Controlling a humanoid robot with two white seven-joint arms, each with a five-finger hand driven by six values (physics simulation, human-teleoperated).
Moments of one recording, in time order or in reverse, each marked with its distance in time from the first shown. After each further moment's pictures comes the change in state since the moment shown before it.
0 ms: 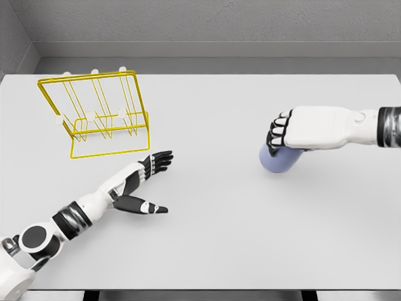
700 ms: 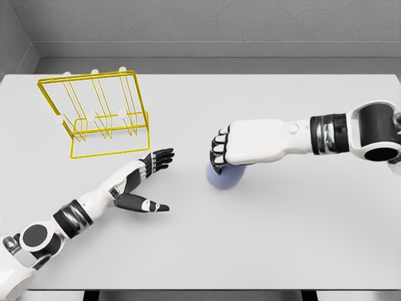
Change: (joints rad) left arm -0.006 -0.005 0.004 -0.002 -0.007 -0.005 0.000; right arm 0.005 0.252 0.012 -0.006 0.012 -0.001 0.064
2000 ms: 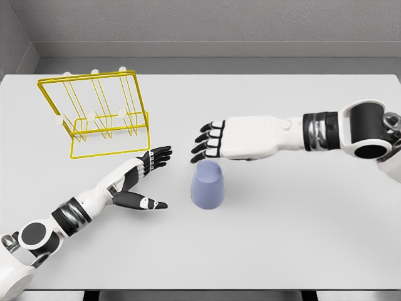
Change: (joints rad) left arm -0.005 0.001 0.009 0.007 0.000 0.001 0.000; right arm 0.046 0.038 -0.081 0.044 0.006 0.000 0.009
